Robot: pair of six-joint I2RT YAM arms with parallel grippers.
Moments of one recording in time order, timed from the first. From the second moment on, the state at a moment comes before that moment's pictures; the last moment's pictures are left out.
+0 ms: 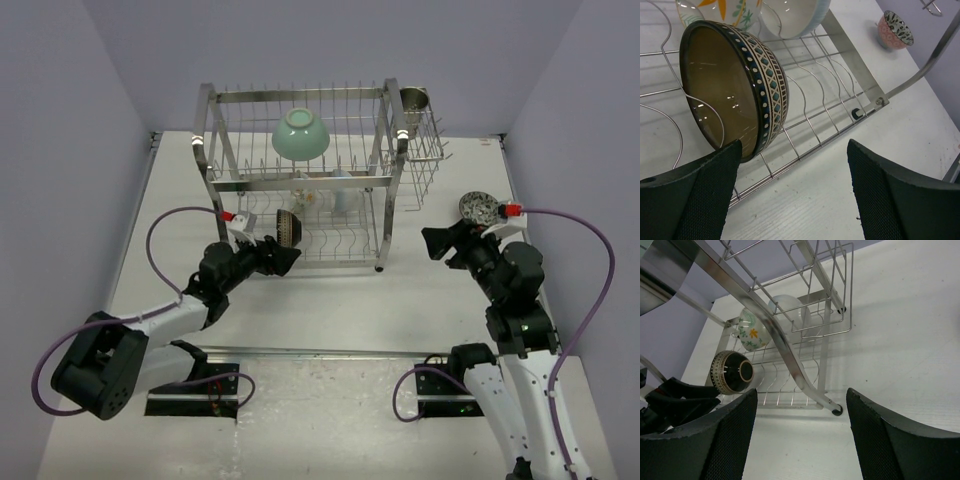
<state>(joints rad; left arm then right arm) -0.45 1.16 0.28 0.69 0.23 -0.49 0.12 0.51 0.72 -0.40 -0.18 0.51</state>
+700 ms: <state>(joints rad) -0.47 1.34 0.37 0.78 0.19 -0.47 0.14 0.50 0.72 -0.42 -0.18 0.50</state>
